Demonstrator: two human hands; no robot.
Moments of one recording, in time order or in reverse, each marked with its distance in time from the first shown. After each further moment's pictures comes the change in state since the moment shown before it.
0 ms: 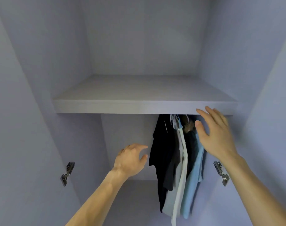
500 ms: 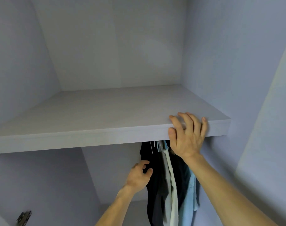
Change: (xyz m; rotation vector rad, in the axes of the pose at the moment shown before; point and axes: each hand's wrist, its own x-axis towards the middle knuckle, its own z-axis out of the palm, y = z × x) left_hand 0.166 0.040 0.107 -0.469 -0.171 -0.198; right_hand 0.122 0.068 0.113 -0.316 0.650 -0.249
